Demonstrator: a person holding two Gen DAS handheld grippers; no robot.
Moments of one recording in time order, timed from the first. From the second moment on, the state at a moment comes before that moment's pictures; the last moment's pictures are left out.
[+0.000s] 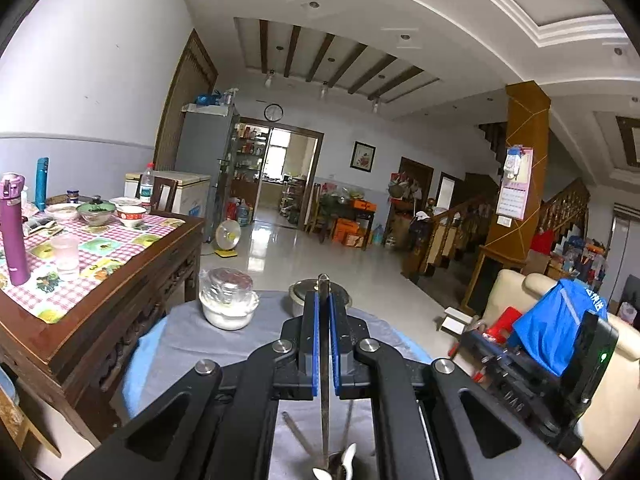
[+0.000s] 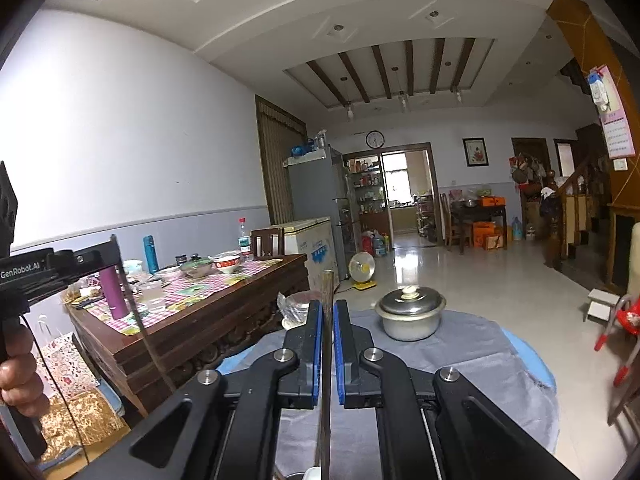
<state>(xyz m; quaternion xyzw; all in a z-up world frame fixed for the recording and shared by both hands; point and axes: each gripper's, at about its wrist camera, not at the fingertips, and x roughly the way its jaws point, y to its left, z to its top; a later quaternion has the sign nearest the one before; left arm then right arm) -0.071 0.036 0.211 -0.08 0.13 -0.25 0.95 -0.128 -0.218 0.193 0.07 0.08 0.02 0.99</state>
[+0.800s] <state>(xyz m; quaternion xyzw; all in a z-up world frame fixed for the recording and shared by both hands) -0.080 0.005 0.185 -0.08 0.15 -0.24 0.96 -0.135 -0.217 0.174 0.09 0.09 0.03 0.99</state>
